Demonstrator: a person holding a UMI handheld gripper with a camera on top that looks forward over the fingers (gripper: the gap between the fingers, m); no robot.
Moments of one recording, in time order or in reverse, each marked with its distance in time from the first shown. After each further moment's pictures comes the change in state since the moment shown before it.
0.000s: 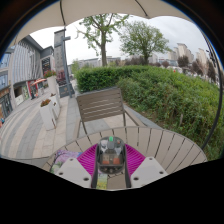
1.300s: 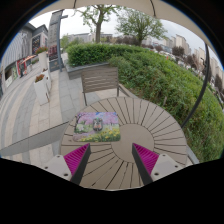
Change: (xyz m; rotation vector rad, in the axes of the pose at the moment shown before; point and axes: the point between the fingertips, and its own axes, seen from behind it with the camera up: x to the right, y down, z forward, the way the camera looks) arm -0.116 0.067 -0.254 -0.291 0.182 -0.064
